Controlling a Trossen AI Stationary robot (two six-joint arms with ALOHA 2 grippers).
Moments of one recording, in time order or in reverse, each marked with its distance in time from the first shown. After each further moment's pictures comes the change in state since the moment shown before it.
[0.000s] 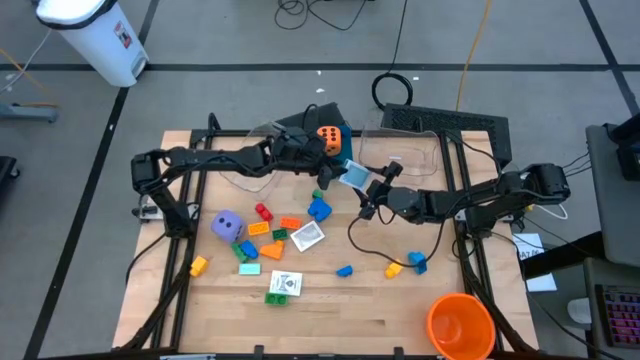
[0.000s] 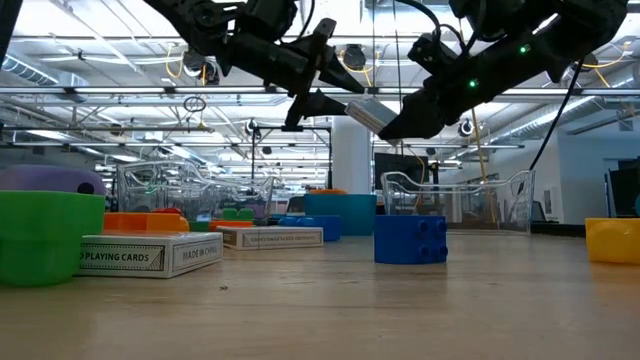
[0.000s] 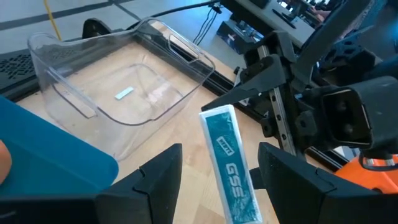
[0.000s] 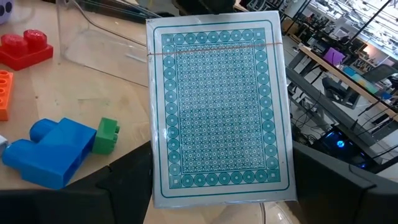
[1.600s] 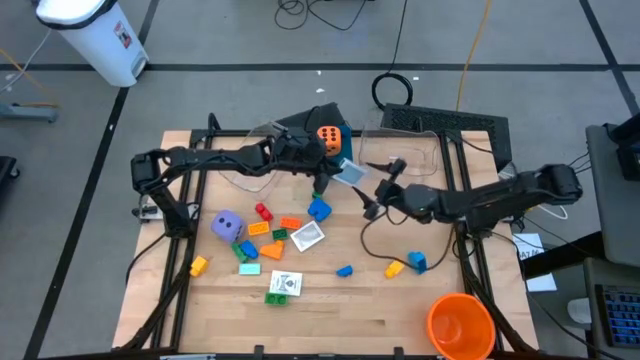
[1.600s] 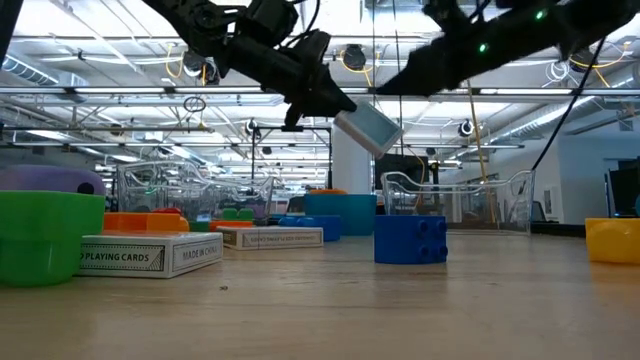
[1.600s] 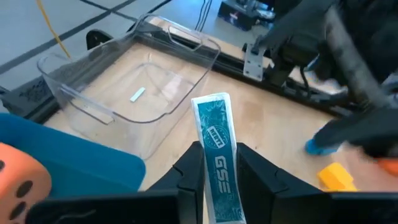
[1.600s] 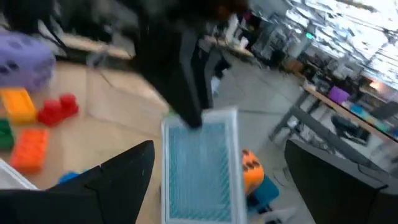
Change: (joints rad) left arm 0.009 -0.002 -0.001 -0.063 0.003 0.265; right arm 0.036 -0.134 0.000 0.074 -0.050 -0.105
